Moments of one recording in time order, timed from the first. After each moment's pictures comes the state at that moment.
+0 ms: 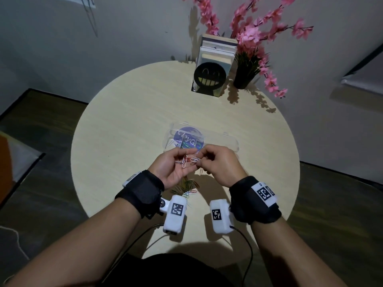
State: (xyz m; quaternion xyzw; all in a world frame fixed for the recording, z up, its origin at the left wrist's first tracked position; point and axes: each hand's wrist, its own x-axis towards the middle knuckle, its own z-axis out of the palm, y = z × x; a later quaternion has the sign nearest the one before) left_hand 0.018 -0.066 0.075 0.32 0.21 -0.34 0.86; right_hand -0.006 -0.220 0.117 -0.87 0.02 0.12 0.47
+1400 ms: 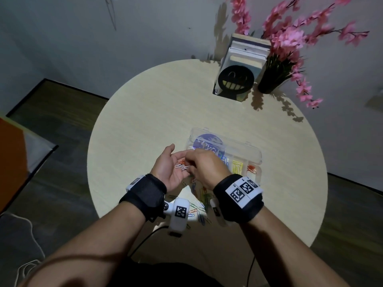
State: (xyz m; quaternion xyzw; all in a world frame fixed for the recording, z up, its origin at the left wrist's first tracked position) left_hand 0.063 -0.014 0.047 0.34 0.27 -0.30 0.85; right_hand 0.057 -0.140 0.093 -0.94 -0.14 0.19 0.26
